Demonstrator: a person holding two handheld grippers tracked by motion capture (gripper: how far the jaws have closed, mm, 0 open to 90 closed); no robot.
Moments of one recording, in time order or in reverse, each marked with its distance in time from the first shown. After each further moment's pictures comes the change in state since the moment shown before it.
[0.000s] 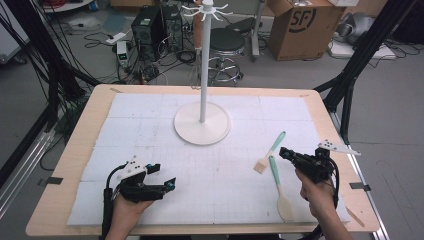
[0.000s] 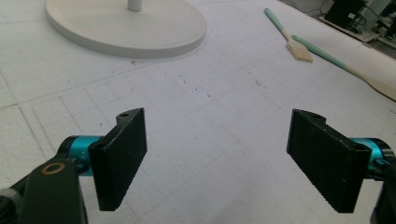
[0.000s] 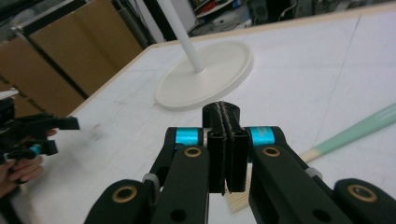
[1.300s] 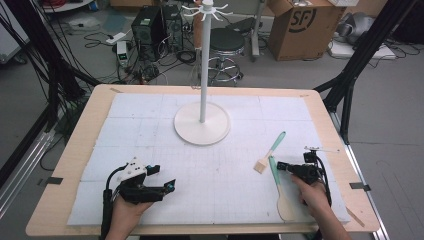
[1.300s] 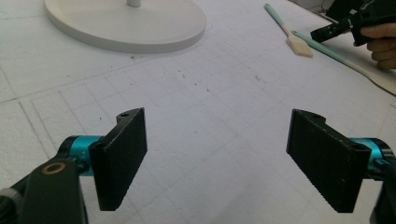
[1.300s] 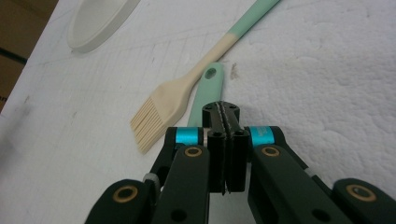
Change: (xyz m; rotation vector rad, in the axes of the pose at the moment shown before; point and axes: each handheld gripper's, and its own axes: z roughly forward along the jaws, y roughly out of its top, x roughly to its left) left arm -0.001 -0.002 0.000 0.012 -0.002 0.007; right arm -0.063 -0.037 0.034 0.288 -0.150 0.246
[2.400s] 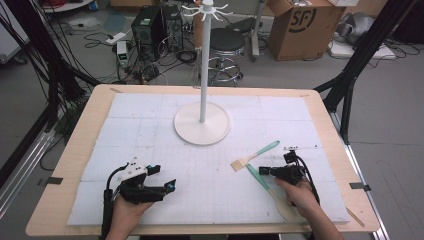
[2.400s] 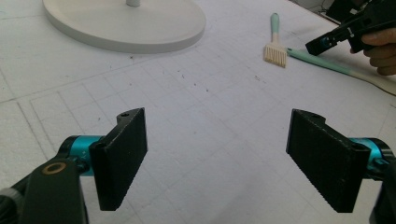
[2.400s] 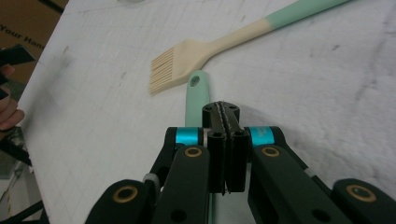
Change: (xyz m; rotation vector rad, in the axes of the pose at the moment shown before) left arm -0.001 0.000 0.001 0.001 -0.002 0.000; right arm 0.040 -0.002 0.031 0.157 0.134 -0.111
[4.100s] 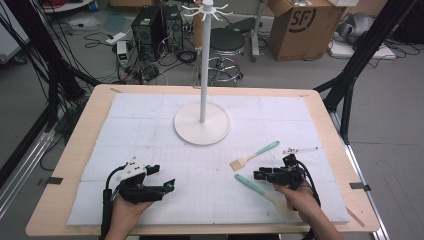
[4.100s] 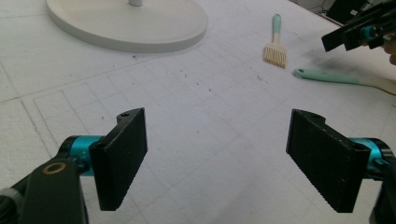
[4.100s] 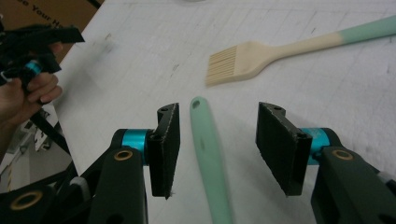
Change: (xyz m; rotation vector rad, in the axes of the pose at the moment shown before) left arm 0.002 -0.001 -0.001 -0.002 0.003 -0.005; right arm 0.029 -0.008 -0.014 -0.029 0.071 -0.136
